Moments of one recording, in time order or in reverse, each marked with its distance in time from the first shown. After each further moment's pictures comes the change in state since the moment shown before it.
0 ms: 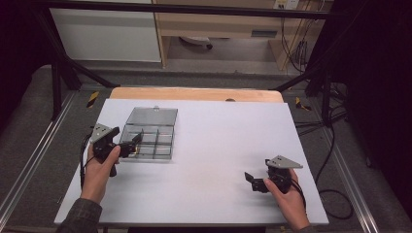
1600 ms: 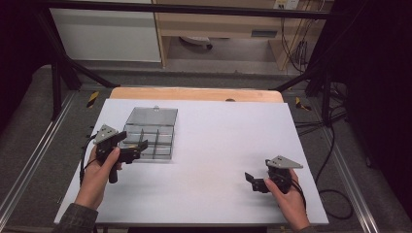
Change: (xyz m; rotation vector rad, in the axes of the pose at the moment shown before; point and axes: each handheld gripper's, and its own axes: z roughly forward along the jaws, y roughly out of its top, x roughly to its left) left arm -0.029 0.013 -0.018 0.094 -0.086 0.009; right arm -0.001 -0.001 -0.001 0.009 0.000 0.008
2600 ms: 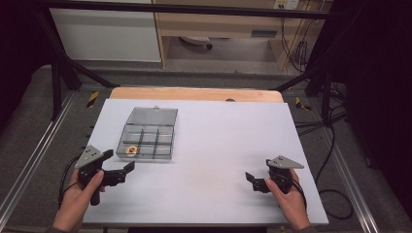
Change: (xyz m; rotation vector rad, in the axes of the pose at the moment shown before) left arm 0.002 -0.039 -0.055 0.048 -0.002 0.064; right arm -0.001 0.000 -0.001 -0.009 -0.004 0.005
